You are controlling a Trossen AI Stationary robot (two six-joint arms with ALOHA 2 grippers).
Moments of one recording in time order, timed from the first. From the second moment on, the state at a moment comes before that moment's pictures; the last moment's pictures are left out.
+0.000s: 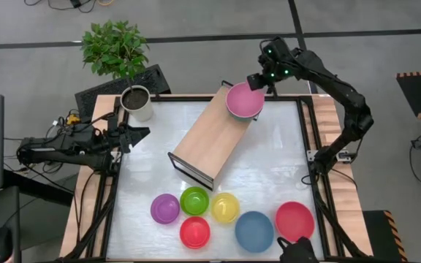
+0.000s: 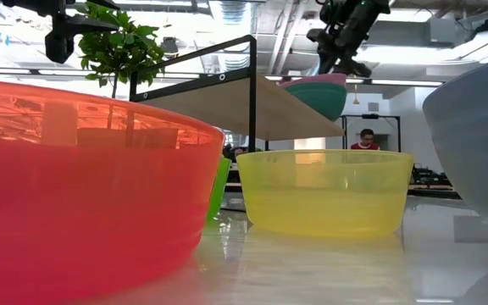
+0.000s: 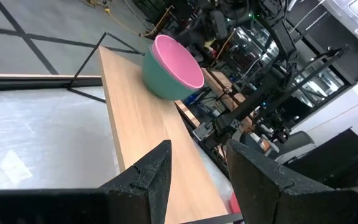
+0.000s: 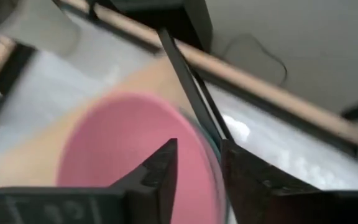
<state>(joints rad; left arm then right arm) -0.04 0.33 0.56 -0.28 -0.43 -0.78 -0.79 1.59 1.71 -1.01 -0.16 0.34</state>
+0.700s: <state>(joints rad) -0.04 0.33 0.56 -0.28 -0.43 -0.78 -0.50 1.41 1.59 -1.44 0.11 0.41</state>
